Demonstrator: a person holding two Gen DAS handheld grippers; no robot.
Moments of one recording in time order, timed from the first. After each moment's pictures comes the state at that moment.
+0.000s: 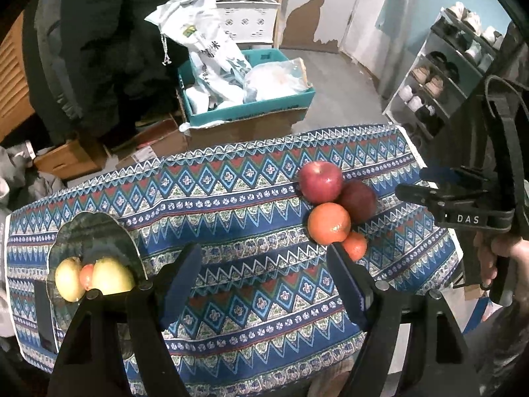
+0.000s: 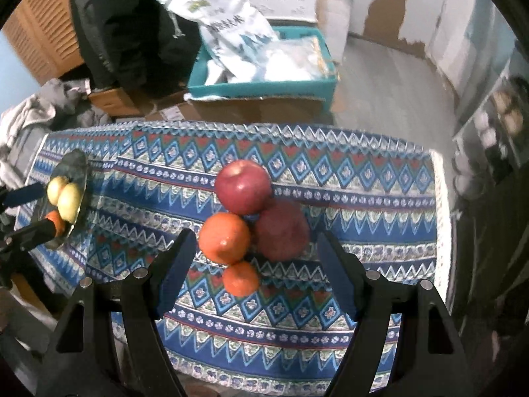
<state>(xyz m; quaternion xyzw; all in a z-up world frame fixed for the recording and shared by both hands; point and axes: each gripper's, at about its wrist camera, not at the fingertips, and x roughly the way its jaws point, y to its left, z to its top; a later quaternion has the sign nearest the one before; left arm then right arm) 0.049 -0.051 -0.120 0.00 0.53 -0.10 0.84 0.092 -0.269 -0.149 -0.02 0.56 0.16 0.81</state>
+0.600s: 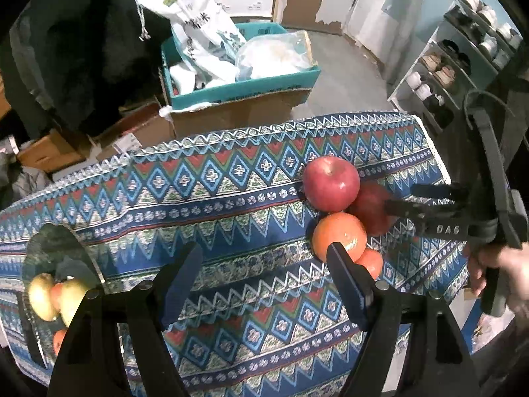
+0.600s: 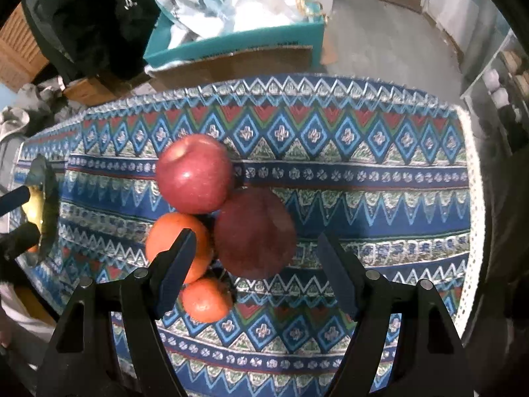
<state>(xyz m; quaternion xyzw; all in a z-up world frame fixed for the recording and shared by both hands) 0.106 -0.072 -0.178 -0.01 0.57 -0.11 0.82 0.139 -0.280 -0.234 0.00 0.62 0.14 0.77</state>
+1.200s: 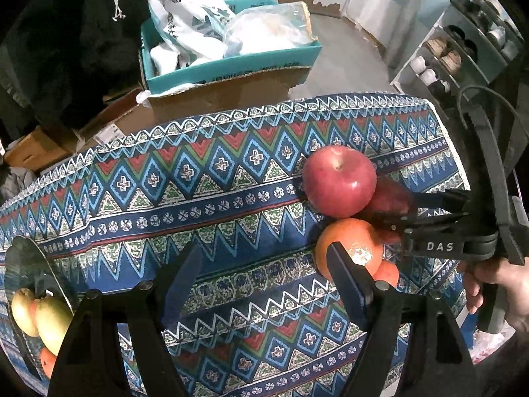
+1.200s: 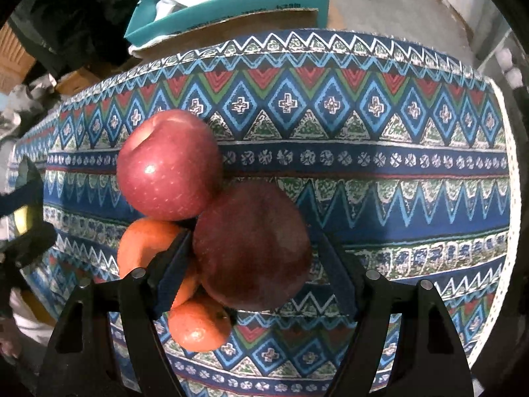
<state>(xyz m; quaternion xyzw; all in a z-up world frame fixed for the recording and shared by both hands) 0.132 -0.089 -0.220 0.00 0.60 -0.11 0.79 0.158 -0.268 -0.285 0.03 0.66 0.14 0.74</state>
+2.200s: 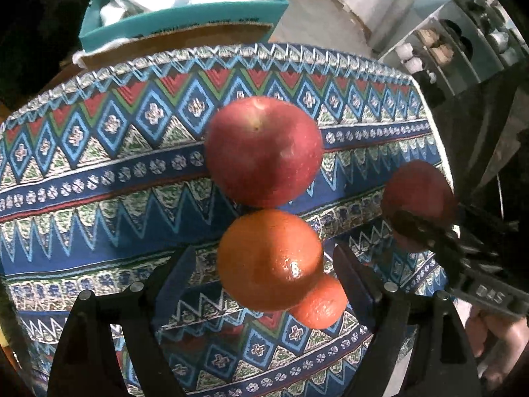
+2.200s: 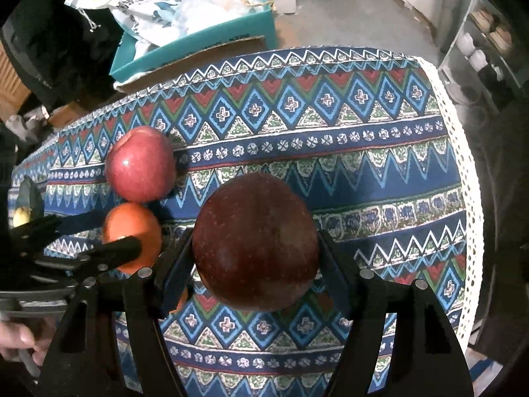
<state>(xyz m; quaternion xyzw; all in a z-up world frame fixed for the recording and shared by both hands) 0.136 -0.162 -0.277 -0.07 0.65 -0.15 0.74 0.104 -0.353 -0.235 0.05 0.61 0.09 0.79</state>
